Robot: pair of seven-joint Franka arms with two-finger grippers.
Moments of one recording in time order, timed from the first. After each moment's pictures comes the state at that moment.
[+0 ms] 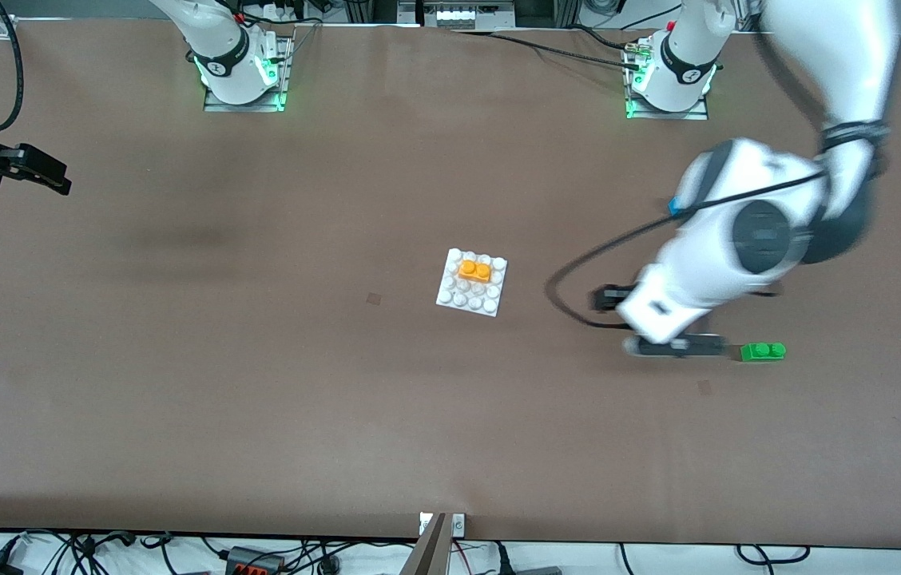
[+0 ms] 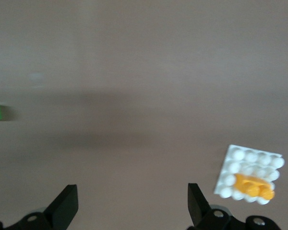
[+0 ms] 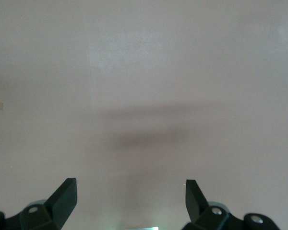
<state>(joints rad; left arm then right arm) -0.05 0.46 -0.26 -1.41 0.04 1.78 -0.32 -0.04 -0.03 0.00 -1.69 -0.05 1.58 0.04</state>
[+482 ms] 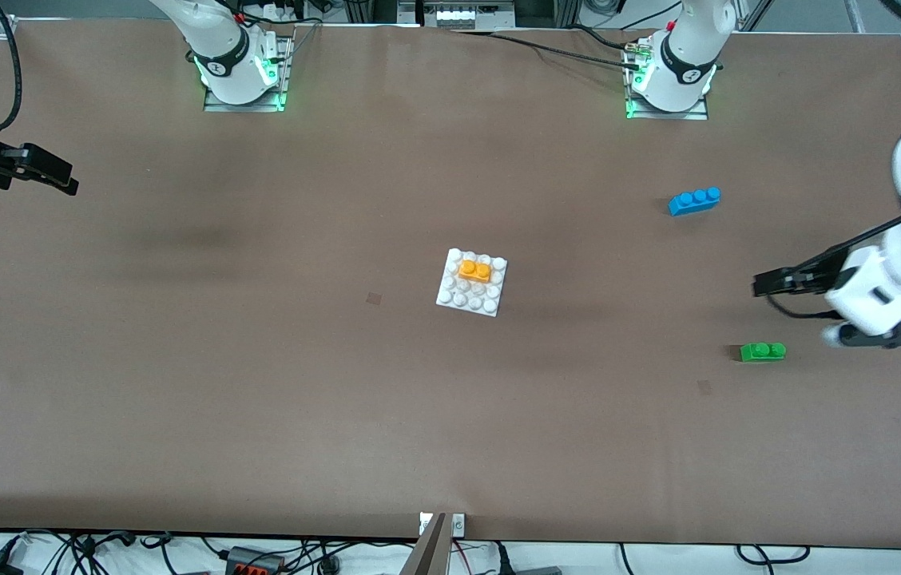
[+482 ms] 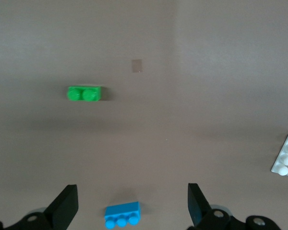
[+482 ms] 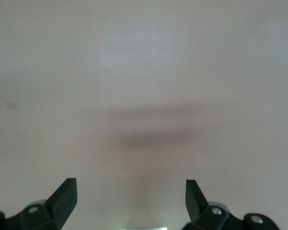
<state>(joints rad) 0.21 0.33 -0.26 -1.41 0.04 1.60 -0.13 -0.04 -0.03 0.00 -1.69 -0.02 1.58 0.04</state>
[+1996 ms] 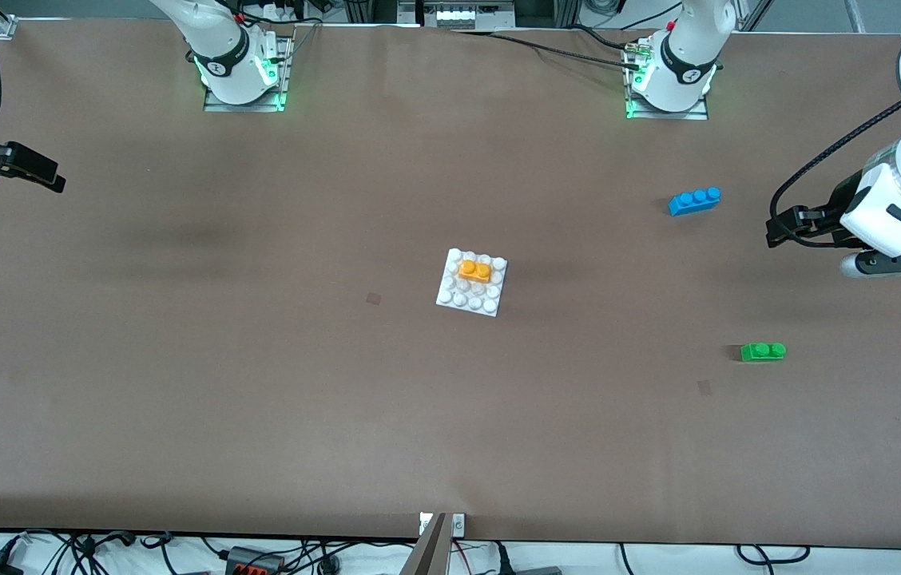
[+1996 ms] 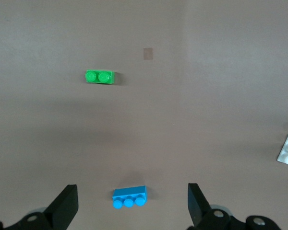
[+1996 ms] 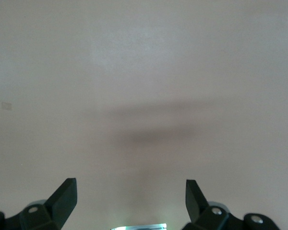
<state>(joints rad) 0.22 0.10 -0.27 -1.66 0.03 1.67 -0.15 -0.04 -0.03 -0.03 -1.69 -0.02 1.56 0.03</state>
